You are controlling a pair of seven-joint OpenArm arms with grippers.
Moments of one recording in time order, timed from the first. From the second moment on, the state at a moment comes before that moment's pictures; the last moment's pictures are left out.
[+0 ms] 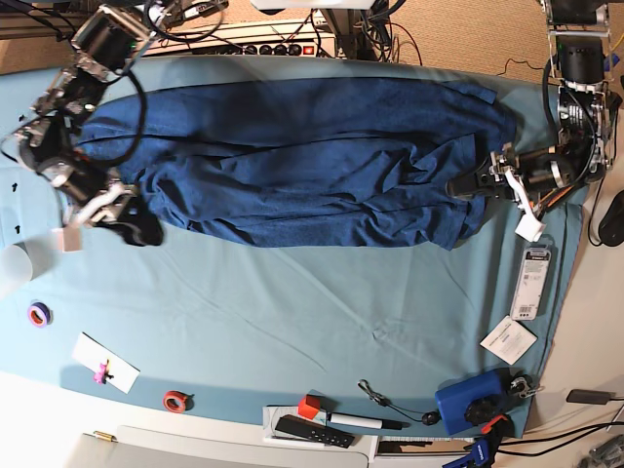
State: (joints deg) left arm -2.0 -24.7 -4.6 63.9 -74.6 -37.5 66.9; right arm 3.5 14.3 40.6 92.0 64.0 39.8 -76.5
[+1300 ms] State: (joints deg) left arm 0.1 -23.3 -3.5 68.8 -70.1 -37.8 70.3; right arm 3.5 17.6 44.3 92.0 61.4 39.8 -76.3
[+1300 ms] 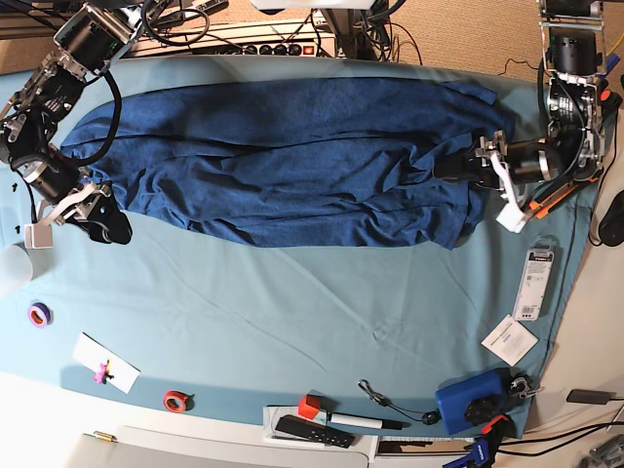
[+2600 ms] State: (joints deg) left arm -10.9 -1.0 22.9 77.0 -55.2 -42.1 62.3; right arm 3.6 20.2 51.1 92.0 35.8 35.9 -68.6
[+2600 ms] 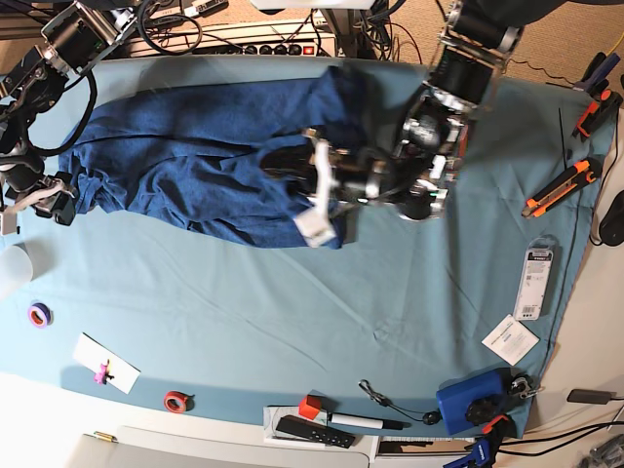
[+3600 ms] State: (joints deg) left arm -21.5 7.3 50.8 76.9 -22.2 -38.3 54.2; right arm 3.6 20.0 51.1 92.0 36.0 35.9 -68.6
